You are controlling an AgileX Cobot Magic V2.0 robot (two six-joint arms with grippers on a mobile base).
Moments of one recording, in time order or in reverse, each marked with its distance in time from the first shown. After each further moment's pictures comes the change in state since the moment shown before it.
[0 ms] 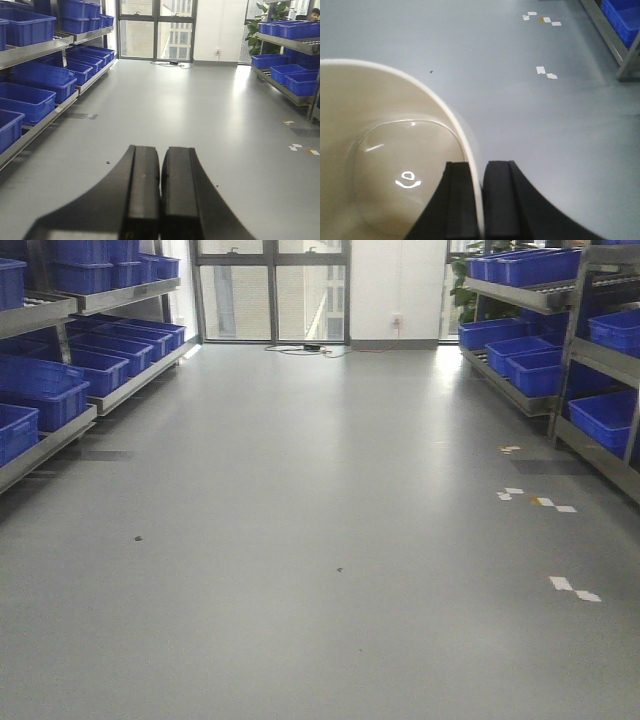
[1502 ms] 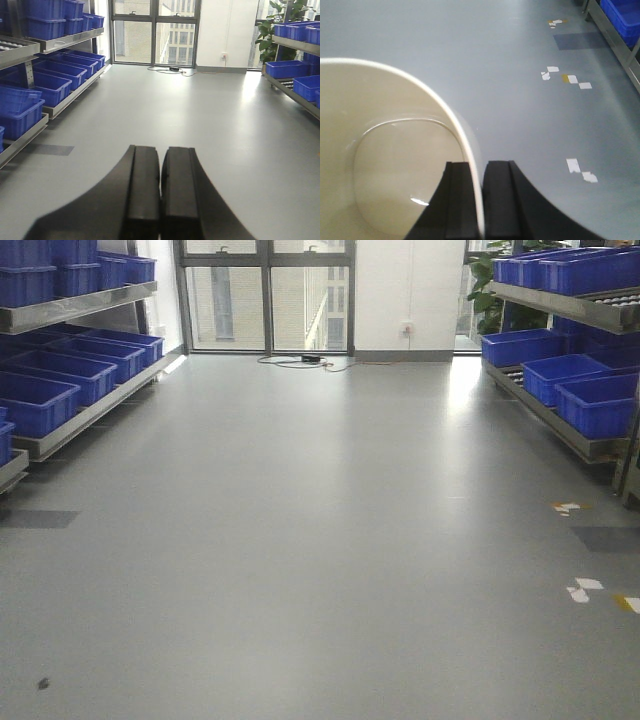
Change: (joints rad) left arm 0.000 0.000 0.000 0.000 0.000 0.000; right arm 0.000 0.000 0.000 0.000 0.000 0.000
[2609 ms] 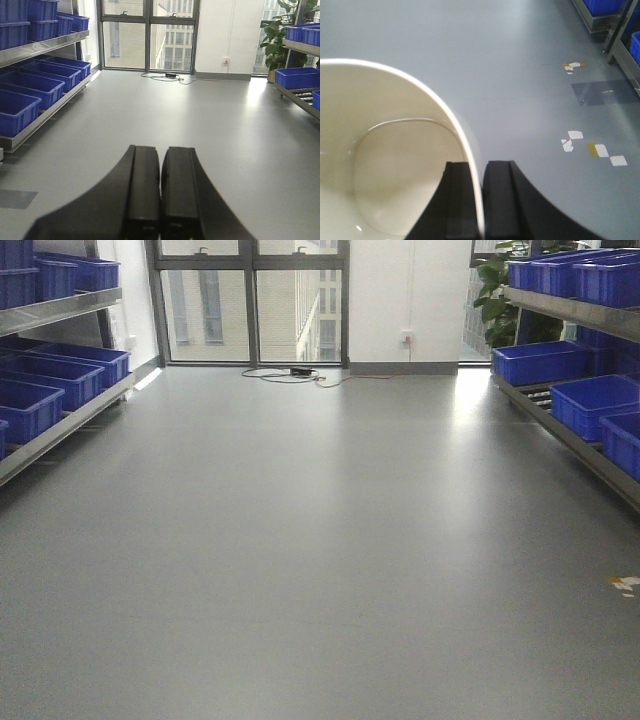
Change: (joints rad) left arm 0.000 0.000 0.000 0.000 0.000 0.000; right arm 0.000 0.000 0.002 0.000 0.000 0.000
